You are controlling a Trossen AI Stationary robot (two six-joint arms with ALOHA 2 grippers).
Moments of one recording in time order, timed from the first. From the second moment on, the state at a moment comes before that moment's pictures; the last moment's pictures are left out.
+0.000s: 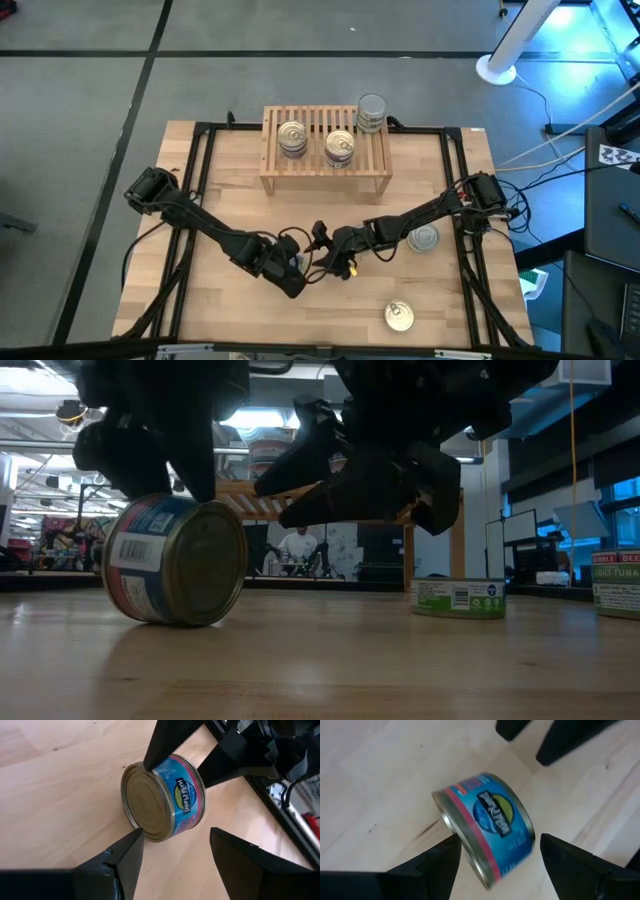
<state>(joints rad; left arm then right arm) -0.48 1.76 1.21 -0.67 -0.25 -1.29 0.26 1.90 1.08 0.28 0.02 -0.72</state>
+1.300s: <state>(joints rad) -0.45 1.76 1.21 -0.75 -0.24 -1.28 0.26 1.90 1.08 0.28 0.12 -0.55</state>
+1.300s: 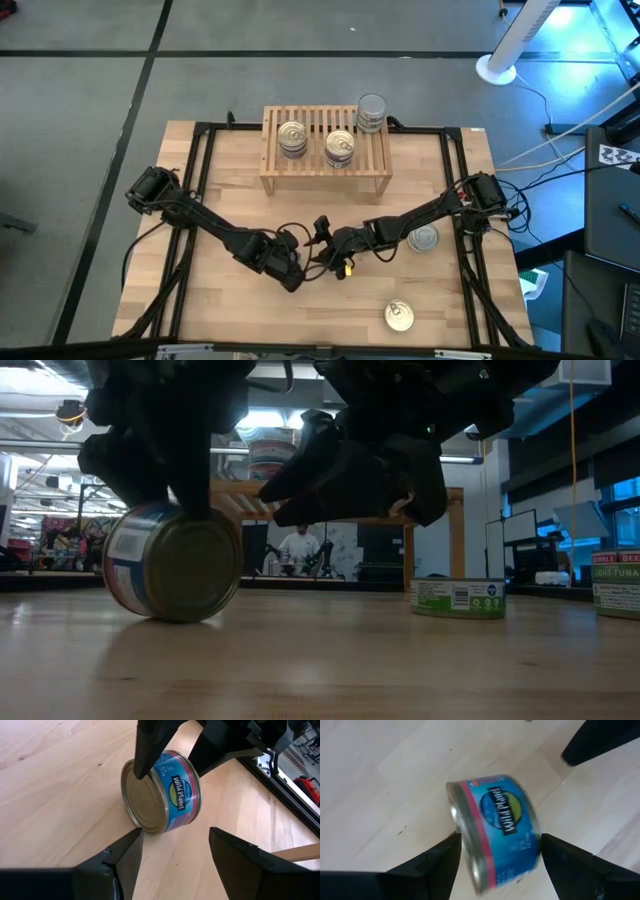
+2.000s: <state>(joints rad) -0.45 1.76 1.21 -0.80 -0.24 -1.15 0.26 1.90 1.08 0.25 0.12 -0.40</state>
